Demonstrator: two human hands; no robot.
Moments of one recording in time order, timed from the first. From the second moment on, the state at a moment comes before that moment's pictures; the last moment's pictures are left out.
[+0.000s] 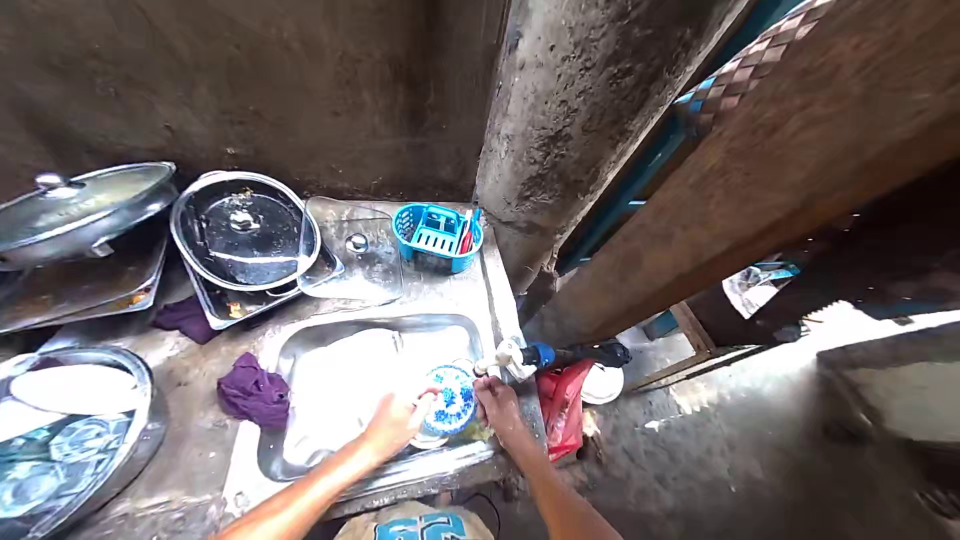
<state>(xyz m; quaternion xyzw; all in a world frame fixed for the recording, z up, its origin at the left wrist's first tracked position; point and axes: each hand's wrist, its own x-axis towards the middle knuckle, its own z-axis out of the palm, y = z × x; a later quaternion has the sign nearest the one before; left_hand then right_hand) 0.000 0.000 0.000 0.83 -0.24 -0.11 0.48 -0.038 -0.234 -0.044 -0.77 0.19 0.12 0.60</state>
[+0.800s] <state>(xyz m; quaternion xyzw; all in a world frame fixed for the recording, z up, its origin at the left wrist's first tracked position) 0.019 -0.097 -0.081 0.95 -0.16 -0.05 0.27 -0.003 -0.205 -0.081 -0.83 0.23 0.07 0.51</state>
